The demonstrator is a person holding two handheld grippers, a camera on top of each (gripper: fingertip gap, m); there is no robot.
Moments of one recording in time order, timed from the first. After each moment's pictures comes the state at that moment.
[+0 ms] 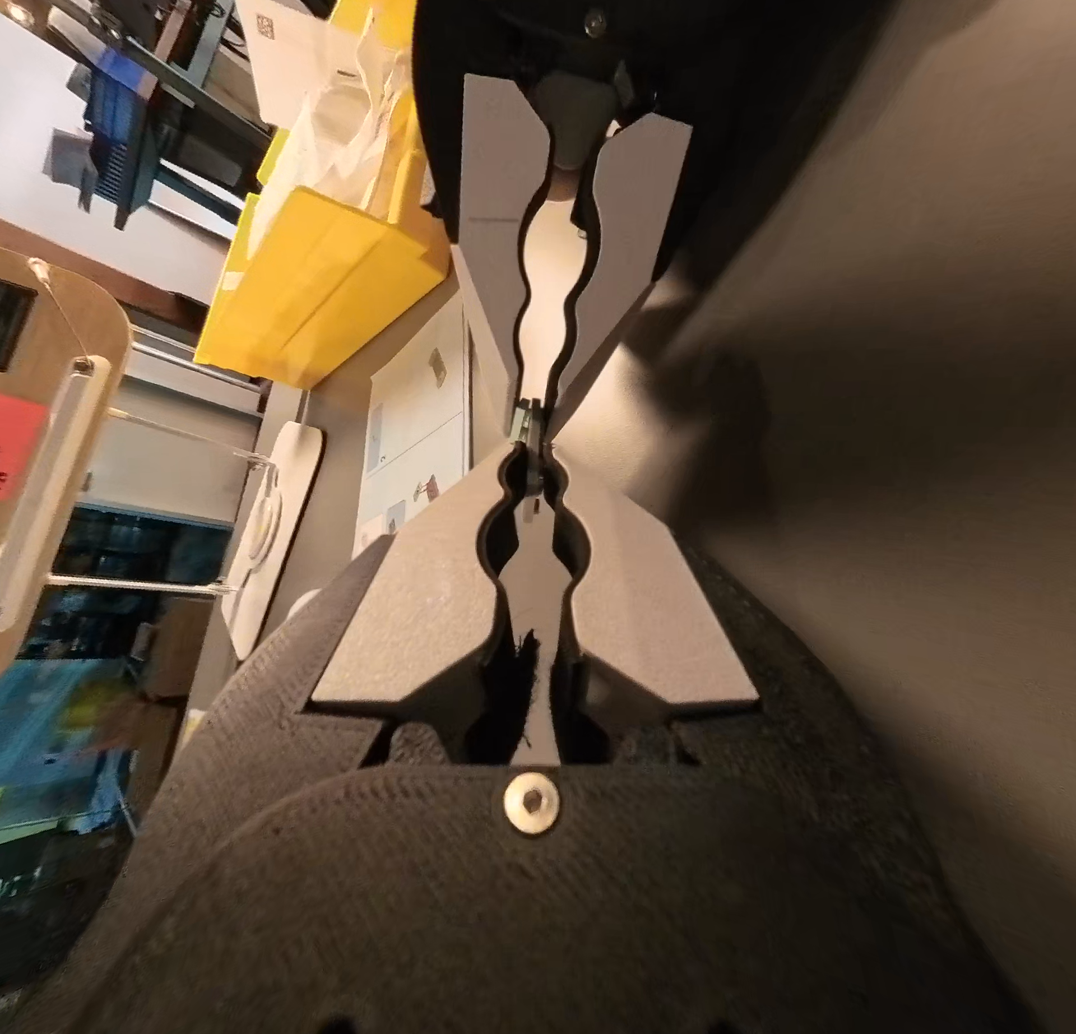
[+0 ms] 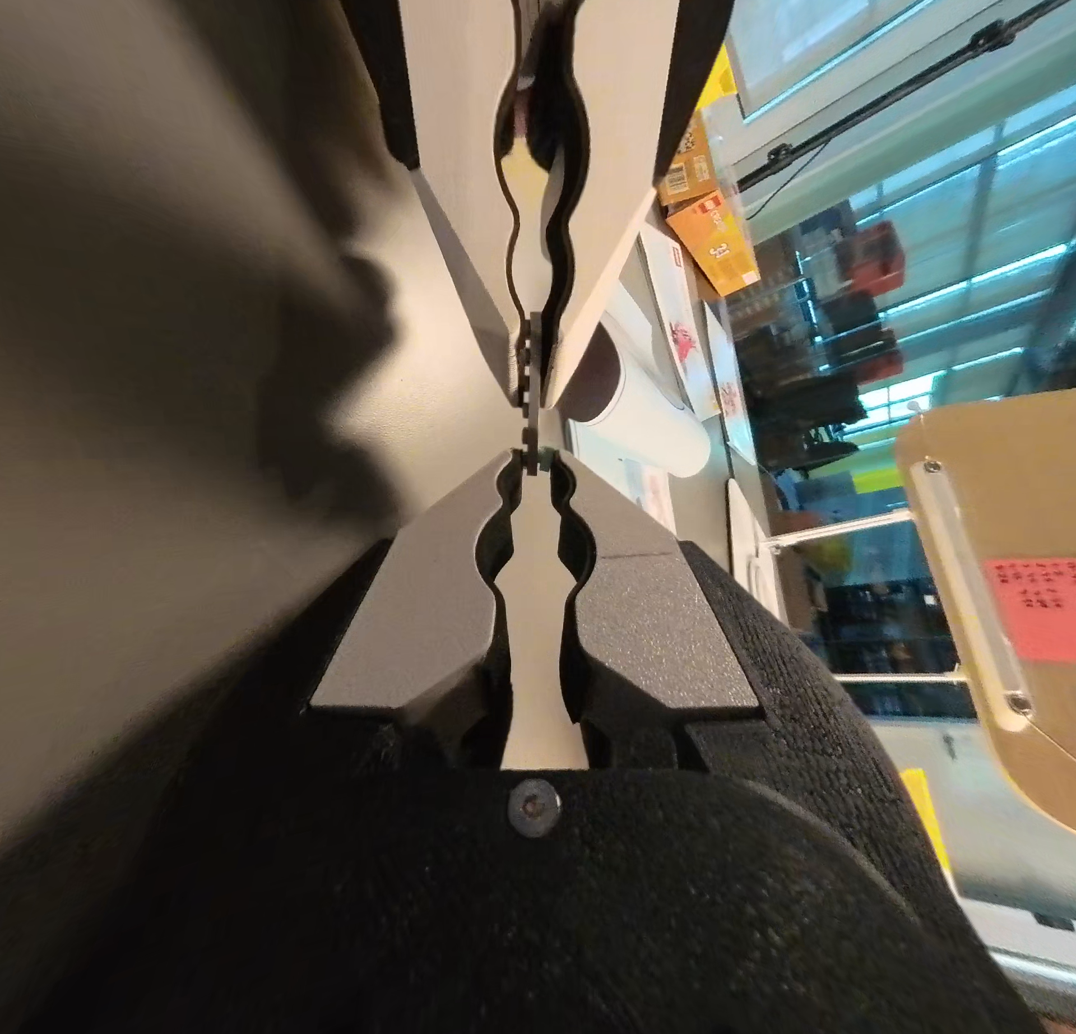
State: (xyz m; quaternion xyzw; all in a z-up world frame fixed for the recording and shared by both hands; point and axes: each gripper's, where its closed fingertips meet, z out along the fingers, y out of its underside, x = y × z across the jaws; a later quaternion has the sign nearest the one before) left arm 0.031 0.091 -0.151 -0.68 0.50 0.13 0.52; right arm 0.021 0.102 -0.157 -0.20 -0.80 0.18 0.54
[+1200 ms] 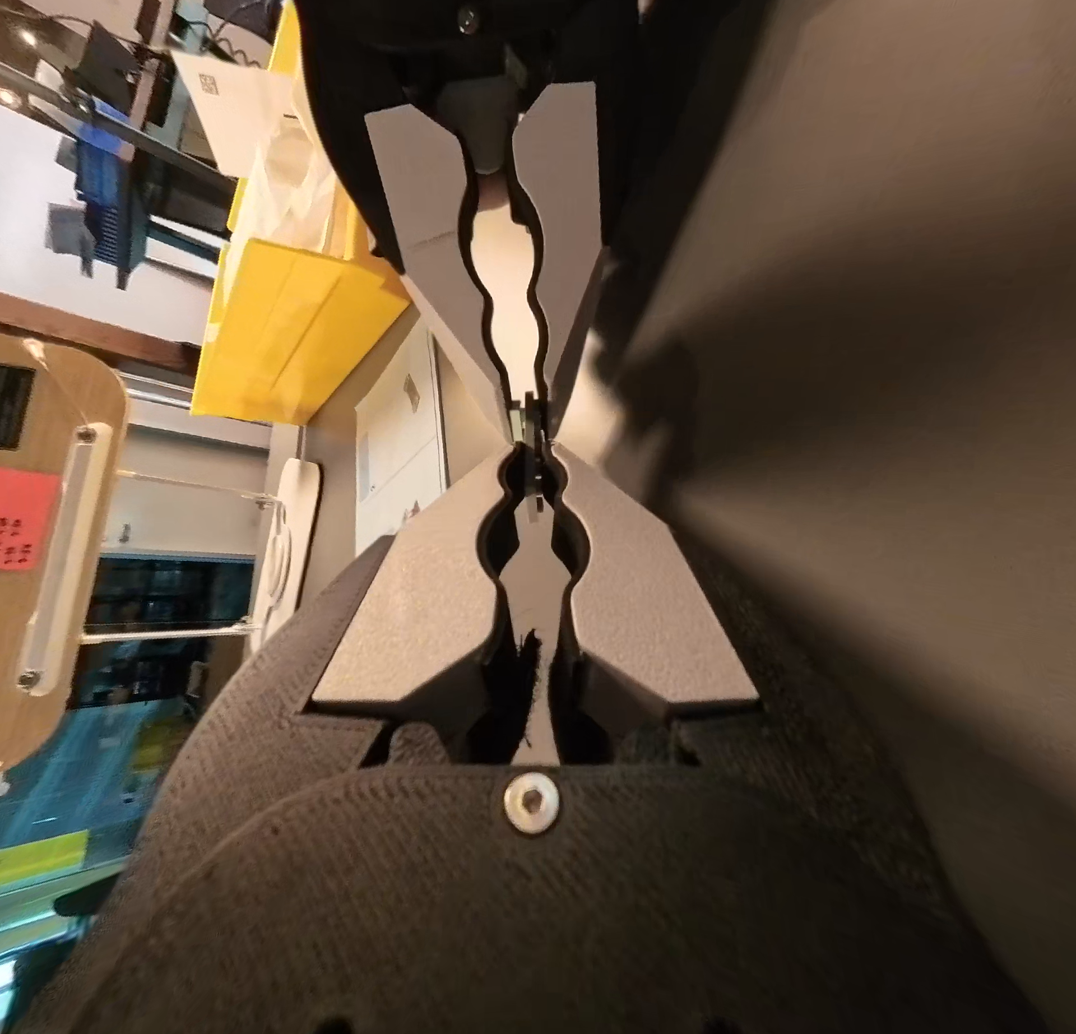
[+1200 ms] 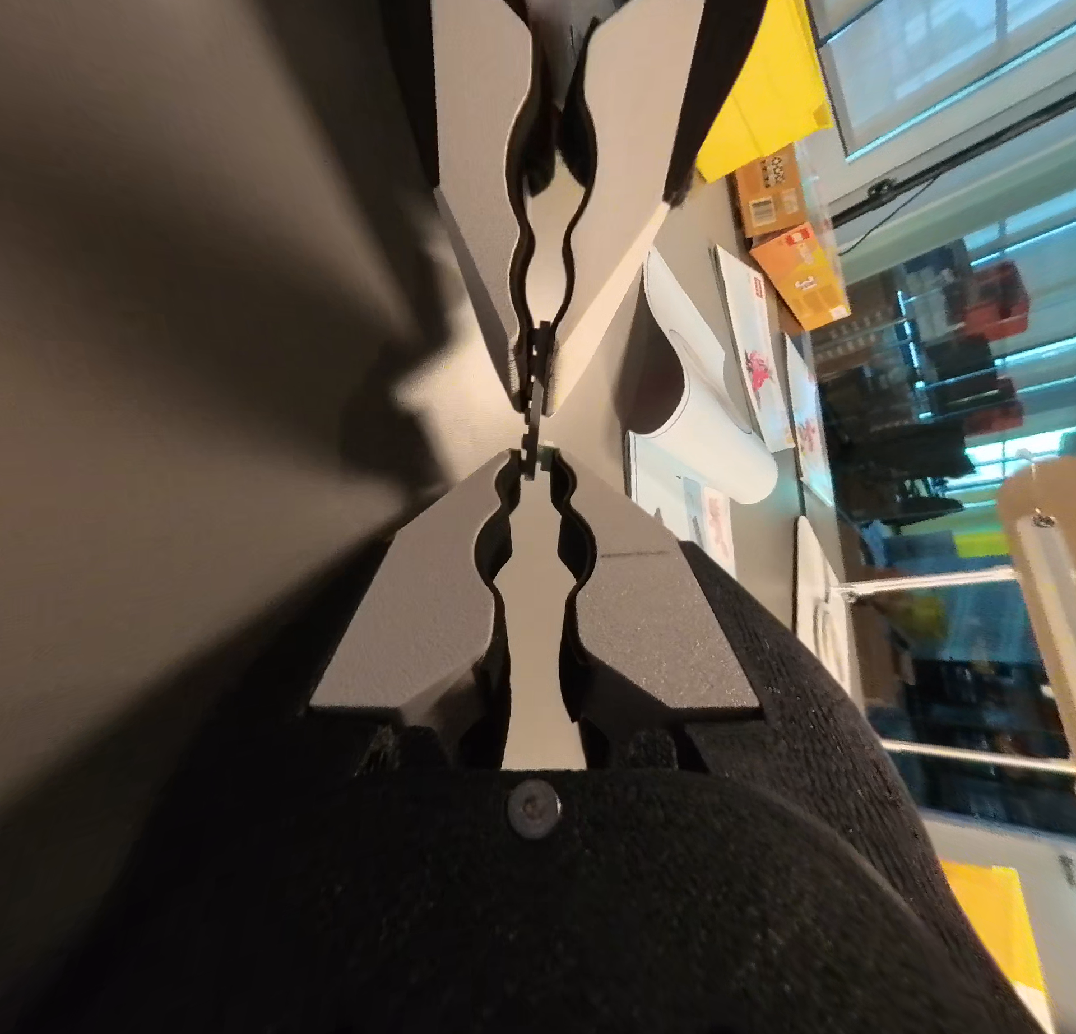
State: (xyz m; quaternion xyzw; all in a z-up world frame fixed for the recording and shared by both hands) left arm 0.046 0.082 -0.162 -0.65 0.55 0.16 0.50; right arm 0.034 0.087 -0.163 -0.17 -0.83 0.22 0.48
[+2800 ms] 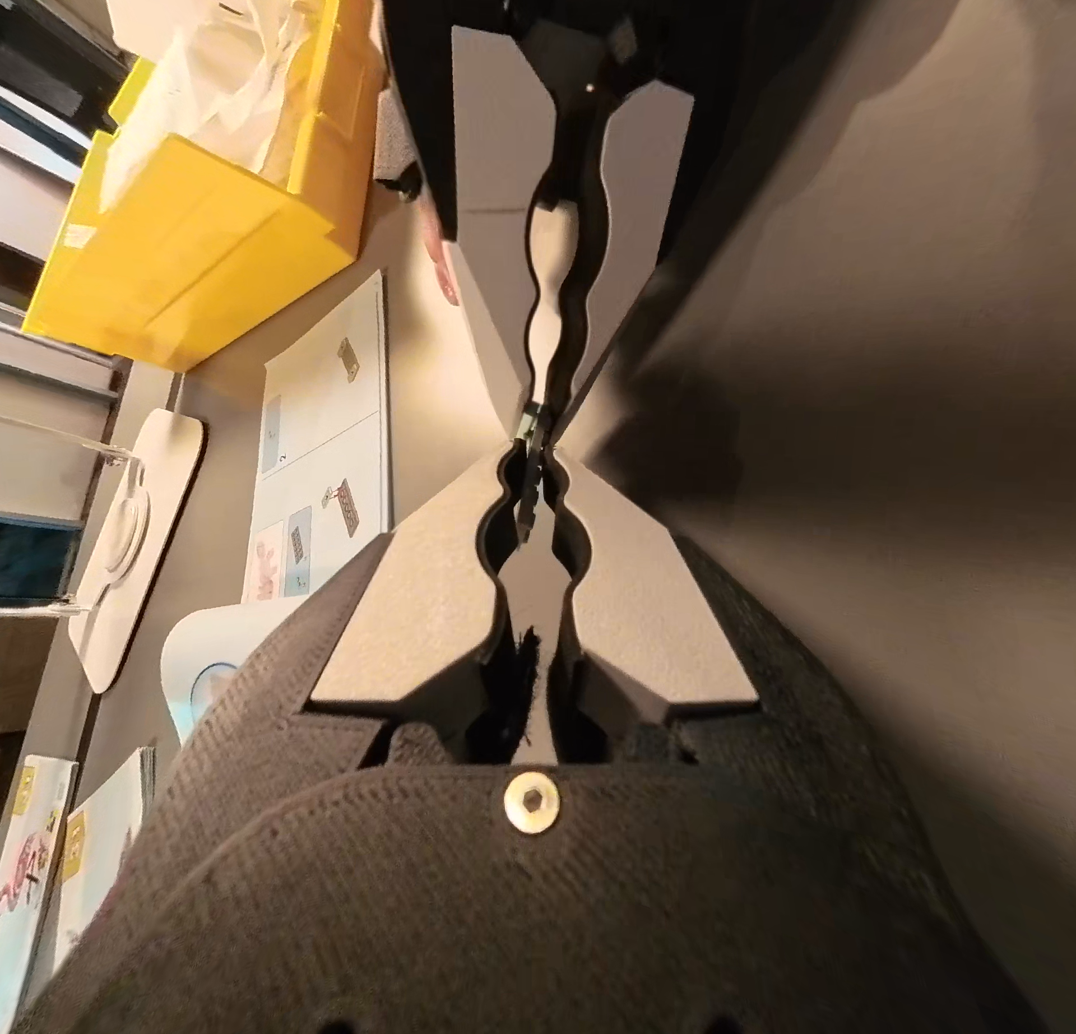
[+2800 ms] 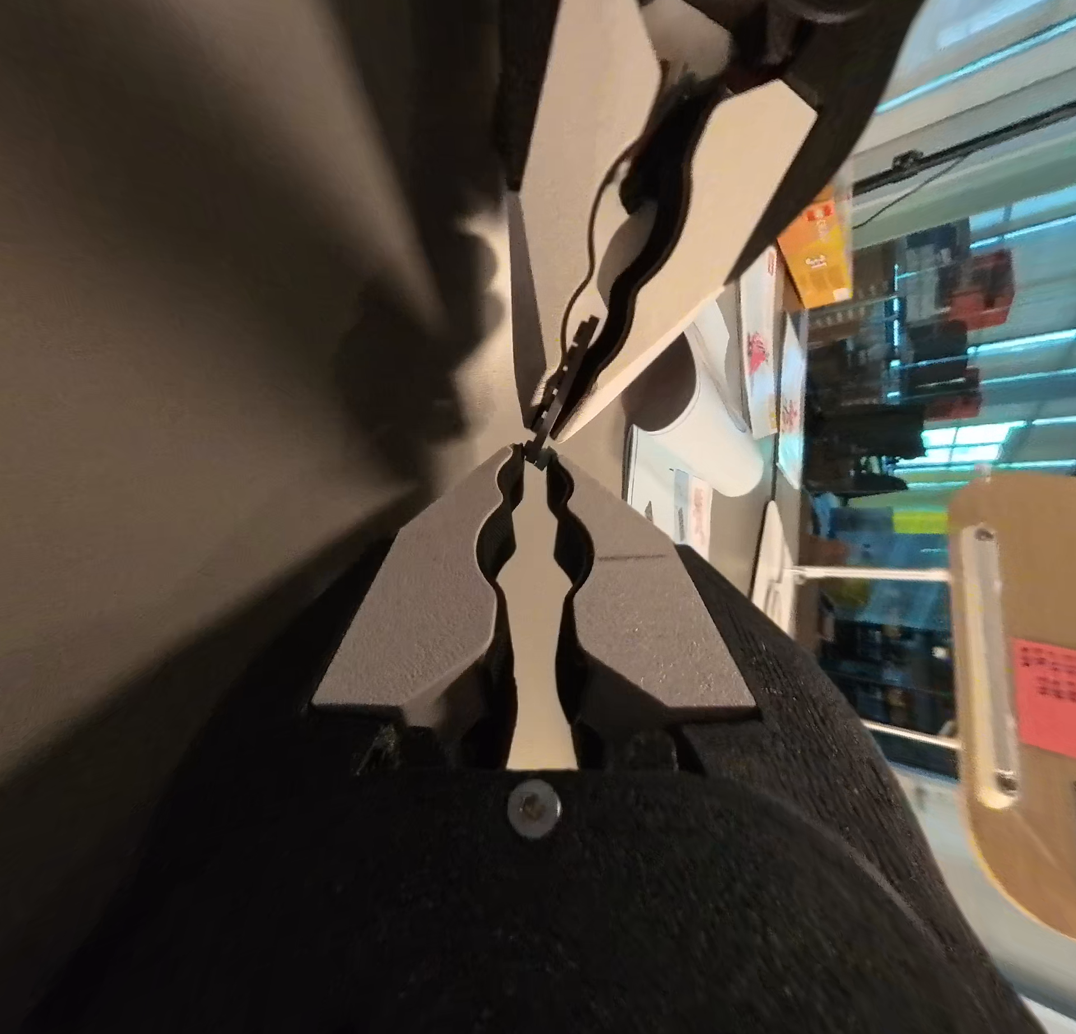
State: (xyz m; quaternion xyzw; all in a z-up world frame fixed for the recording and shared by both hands) left arm 0.045 0.083 -0.169 -0.72 0.50 0.05 0.47; right arm 0.032 0.082 -0.165 -0.15 -0.85 0.13 0.48
